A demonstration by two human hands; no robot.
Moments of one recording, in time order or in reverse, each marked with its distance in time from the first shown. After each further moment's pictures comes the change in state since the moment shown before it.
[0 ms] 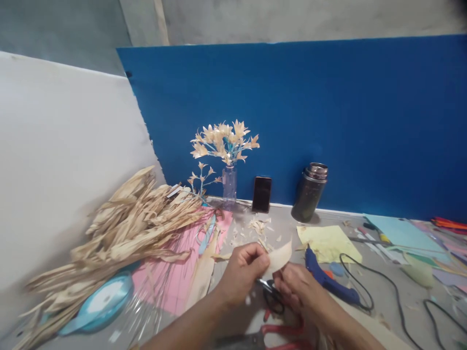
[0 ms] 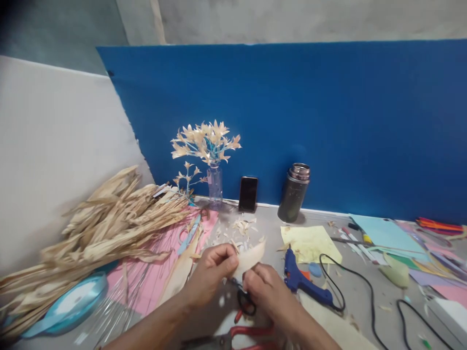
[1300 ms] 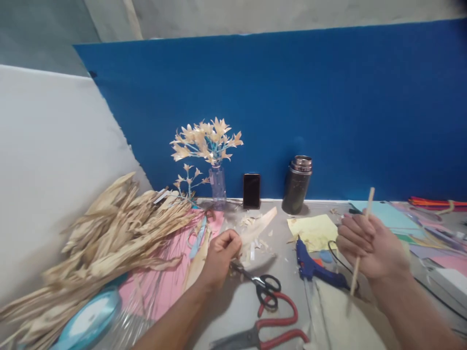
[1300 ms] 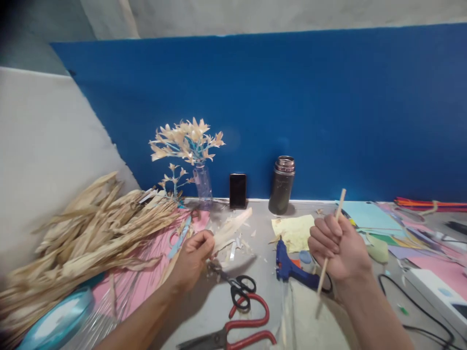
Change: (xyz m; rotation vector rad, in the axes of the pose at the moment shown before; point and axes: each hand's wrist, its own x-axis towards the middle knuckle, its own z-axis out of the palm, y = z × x) left_hand 0.013 -0.012 -0.019 -0.031 0.188 -0.013; right_hand -0.017 -0.042 -0.107 0.697 0.372 -0.291
